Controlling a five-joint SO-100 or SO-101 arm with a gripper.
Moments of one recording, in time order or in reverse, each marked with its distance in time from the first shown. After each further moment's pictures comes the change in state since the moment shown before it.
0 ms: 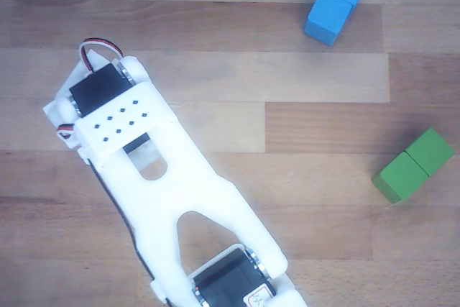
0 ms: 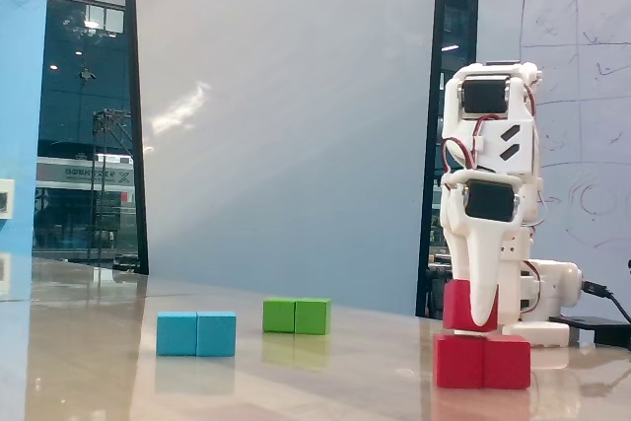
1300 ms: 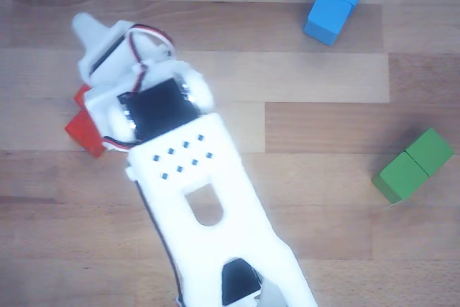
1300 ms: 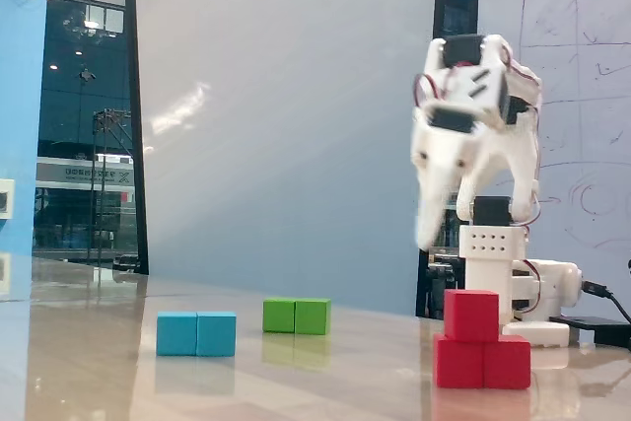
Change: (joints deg) arm 11.4 21.3 0.0 6.2 -0.4
